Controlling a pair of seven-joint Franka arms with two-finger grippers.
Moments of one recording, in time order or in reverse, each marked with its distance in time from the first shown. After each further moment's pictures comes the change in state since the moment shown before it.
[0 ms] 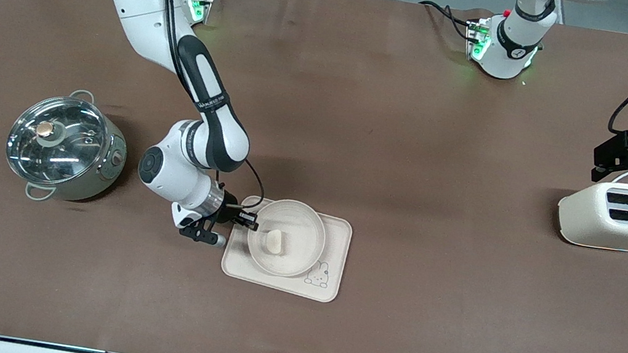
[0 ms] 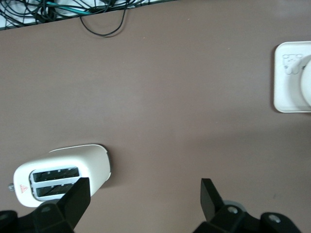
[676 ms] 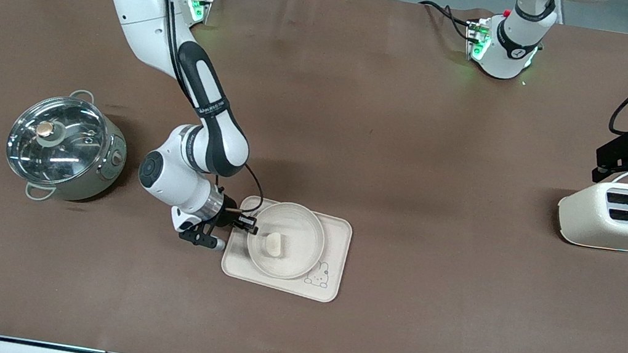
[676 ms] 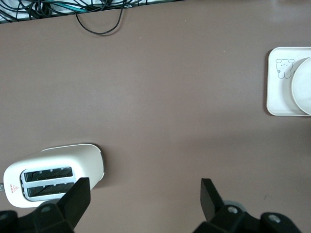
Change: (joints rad) left arm 0.017 0.003 0.007 0.002 -0.028 -0.001 -0.004; right arm -0.009 0.021 -0.002 0.028 0.002 0.000 -0.004
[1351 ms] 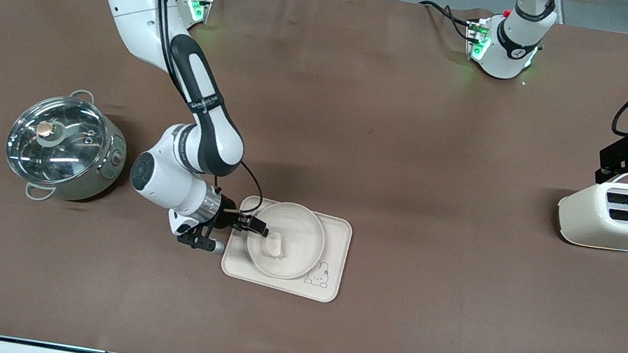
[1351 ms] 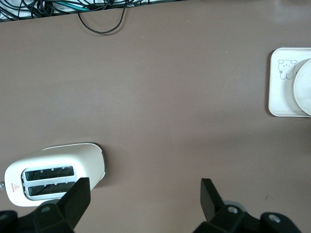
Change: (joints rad) left arm 0.003 0.001 0.001 0.000 0.000 0.000 0.000; right arm -0.021 -0.044 -0.003 0.041 0.003 -0.108 -0.001
